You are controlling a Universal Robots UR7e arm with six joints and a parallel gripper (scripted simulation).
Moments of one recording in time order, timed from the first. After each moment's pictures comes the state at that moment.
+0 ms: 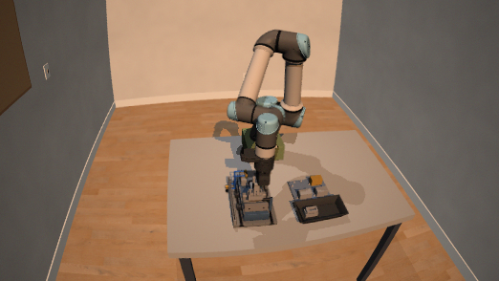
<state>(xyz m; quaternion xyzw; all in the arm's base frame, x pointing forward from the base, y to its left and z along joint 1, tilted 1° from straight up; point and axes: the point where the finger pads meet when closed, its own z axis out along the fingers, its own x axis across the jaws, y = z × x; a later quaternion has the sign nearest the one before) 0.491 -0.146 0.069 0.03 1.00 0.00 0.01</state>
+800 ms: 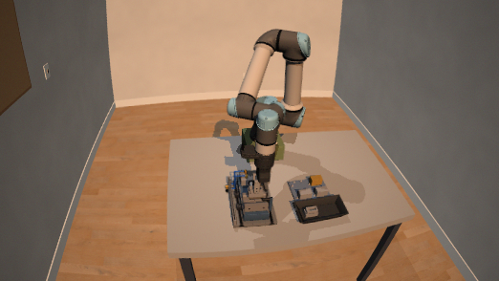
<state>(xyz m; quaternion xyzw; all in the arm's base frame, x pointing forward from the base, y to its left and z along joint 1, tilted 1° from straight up) 0.490 -0.145 0.084 0.03 1.00 0.00 0.00</state>
